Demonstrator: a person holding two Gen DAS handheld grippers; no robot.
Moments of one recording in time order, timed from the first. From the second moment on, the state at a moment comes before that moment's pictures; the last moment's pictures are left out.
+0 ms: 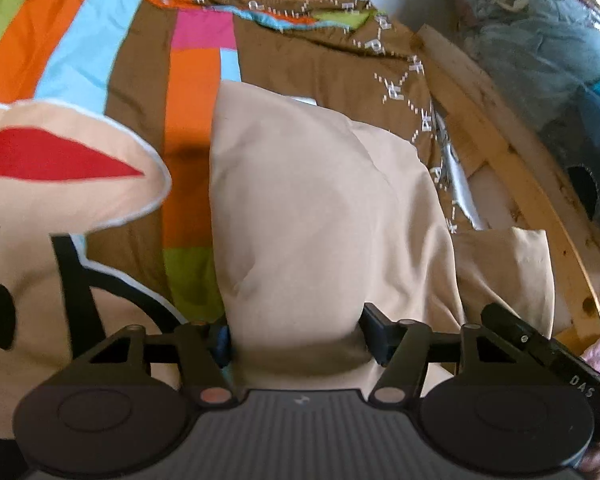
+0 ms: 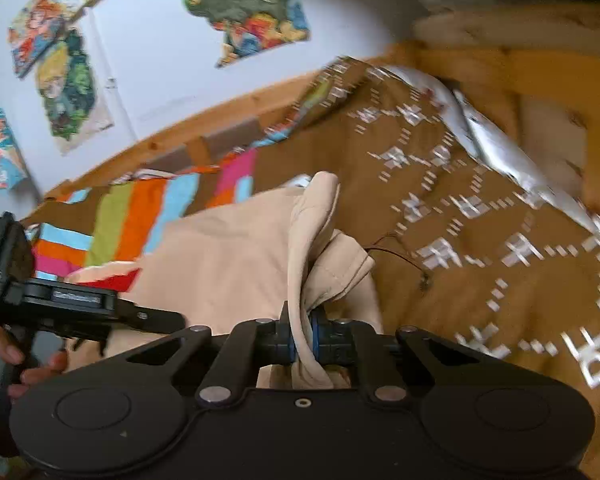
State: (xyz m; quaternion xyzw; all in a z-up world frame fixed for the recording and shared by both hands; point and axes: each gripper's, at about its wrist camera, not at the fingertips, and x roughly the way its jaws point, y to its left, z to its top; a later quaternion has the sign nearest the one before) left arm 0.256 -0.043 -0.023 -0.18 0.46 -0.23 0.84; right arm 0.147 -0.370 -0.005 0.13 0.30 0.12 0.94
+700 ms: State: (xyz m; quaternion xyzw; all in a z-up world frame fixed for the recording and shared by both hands) left arm 0.358 0.128 0.006 -0.13 0.45 -0.08 0.88; right arm 0.293 -0.184 0.037 0.13 0.22 0.31 0.92
